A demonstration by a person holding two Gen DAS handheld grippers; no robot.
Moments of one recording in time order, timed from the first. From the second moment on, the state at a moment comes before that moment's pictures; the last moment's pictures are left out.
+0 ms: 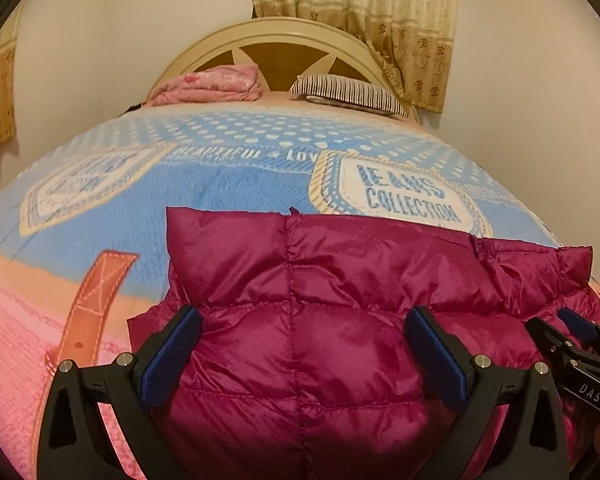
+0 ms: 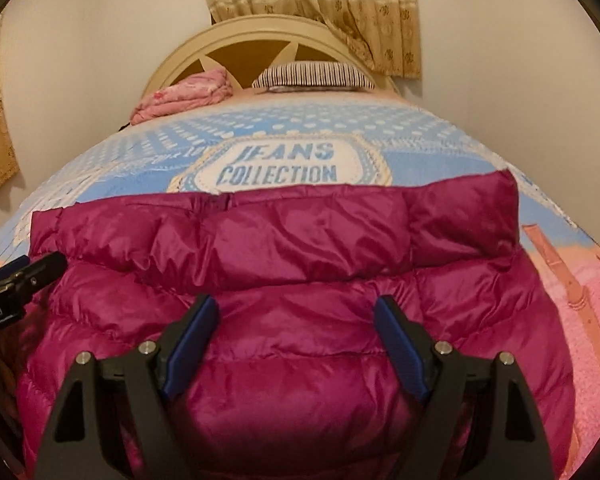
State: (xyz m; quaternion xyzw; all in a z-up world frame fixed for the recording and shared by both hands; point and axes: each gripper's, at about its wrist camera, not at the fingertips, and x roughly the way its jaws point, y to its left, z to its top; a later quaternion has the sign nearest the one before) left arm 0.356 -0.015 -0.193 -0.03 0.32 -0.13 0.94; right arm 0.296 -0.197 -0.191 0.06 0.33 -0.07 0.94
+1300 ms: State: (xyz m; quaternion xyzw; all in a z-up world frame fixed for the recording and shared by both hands) left arm 0.381 -0.024 -0.218 -0.01 0.40 -0.11 0.91; right arm 0.324 -0.191 -0.219 0.04 0.41 -0.08 0.91
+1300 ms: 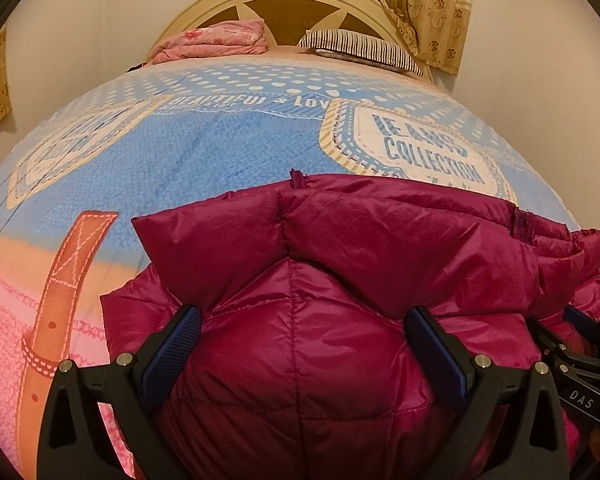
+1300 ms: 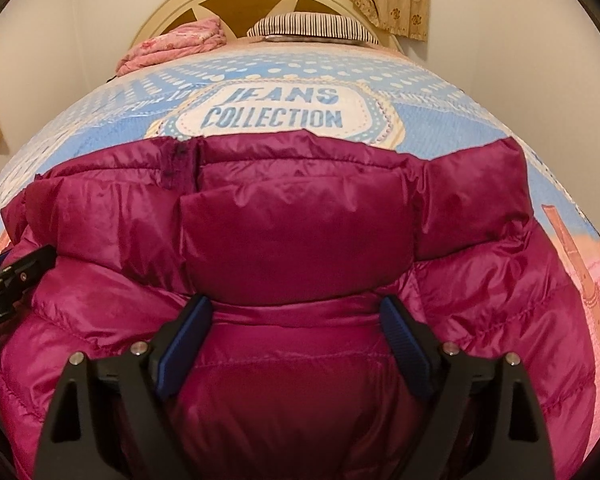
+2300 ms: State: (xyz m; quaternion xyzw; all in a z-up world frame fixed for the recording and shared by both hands) left arm 0.381 -0.025 -0.220 -0.01 0.40 -0.11 0.91; right arm 0.288 -0.163 -0.205 0.02 0.41 -0.07 0.91
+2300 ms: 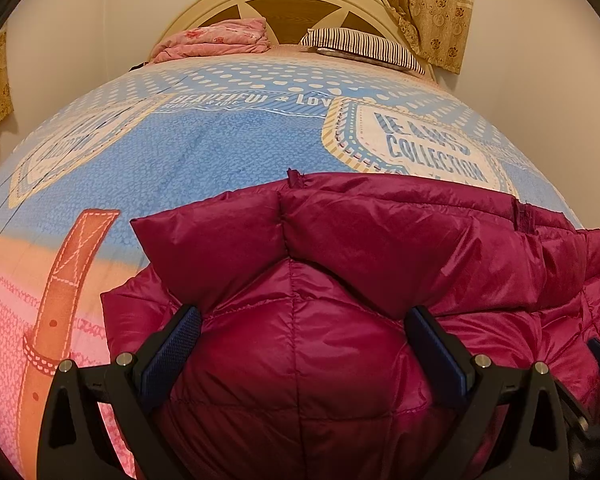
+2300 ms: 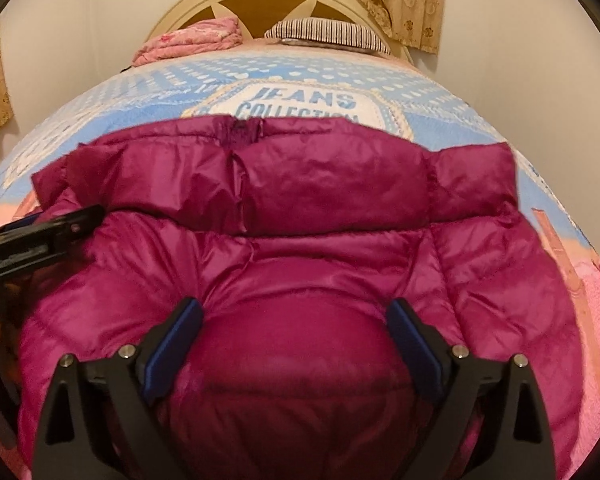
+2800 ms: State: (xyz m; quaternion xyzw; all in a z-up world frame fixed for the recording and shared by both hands) left arm 0.320 0.014 -0.190 -0.05 0.37 -0.10 0.92; right arm 0.249 -0.150 -0.202 0.00 0.40 -0.07 0.91
